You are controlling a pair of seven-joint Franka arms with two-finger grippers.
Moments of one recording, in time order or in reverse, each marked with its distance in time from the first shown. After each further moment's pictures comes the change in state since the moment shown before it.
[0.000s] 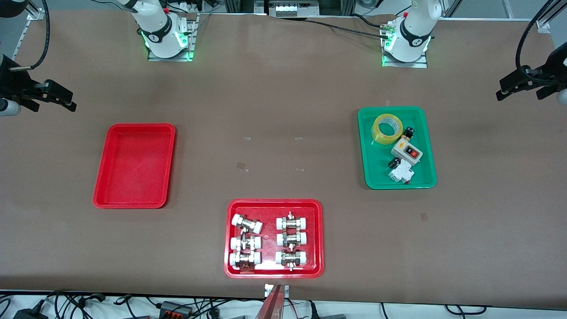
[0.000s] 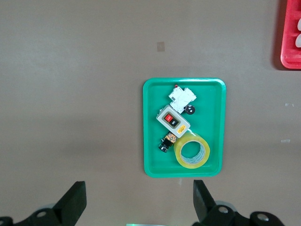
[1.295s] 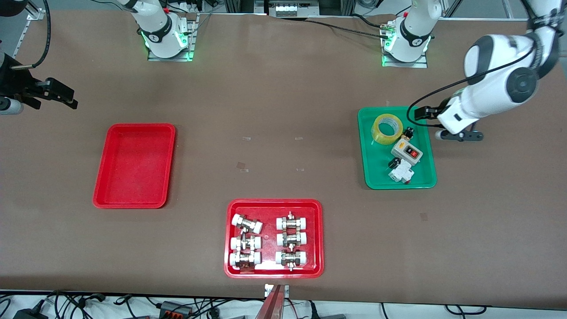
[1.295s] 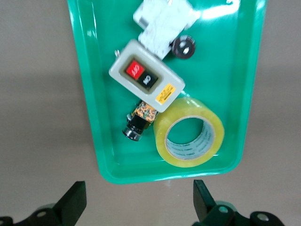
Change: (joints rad) left arm -0.008 0.042 -0.097 -0.710 -0.085 0.523 -0.003; right arm 0.000 -0.001 0.000 0.004 0.000 -0.028 0.000
